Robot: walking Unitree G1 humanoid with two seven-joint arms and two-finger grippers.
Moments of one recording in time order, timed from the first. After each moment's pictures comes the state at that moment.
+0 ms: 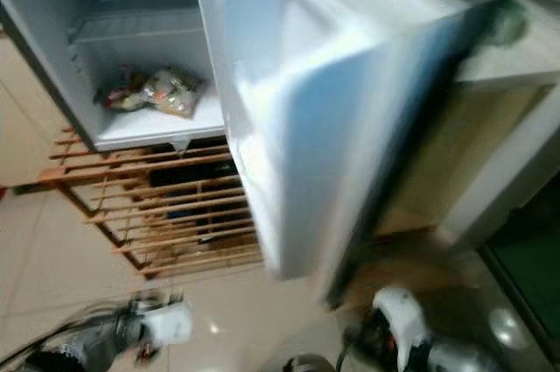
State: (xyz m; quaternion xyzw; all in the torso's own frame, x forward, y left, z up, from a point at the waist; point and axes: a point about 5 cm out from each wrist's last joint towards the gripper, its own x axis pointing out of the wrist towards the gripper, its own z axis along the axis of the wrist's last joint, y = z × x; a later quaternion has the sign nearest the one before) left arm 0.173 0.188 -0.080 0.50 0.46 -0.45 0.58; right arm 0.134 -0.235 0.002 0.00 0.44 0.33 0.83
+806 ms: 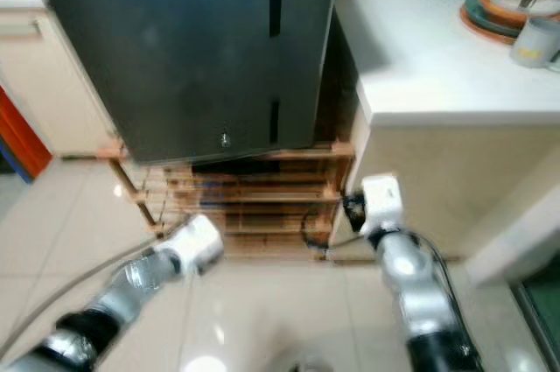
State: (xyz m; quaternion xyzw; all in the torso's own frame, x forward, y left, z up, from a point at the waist) left arm 0.309 0.152 0.042 0.19 0.14 -0.19 0.95; right arm 0.294 -0.186 0.073 -0.07 0.09 0.06 0.99
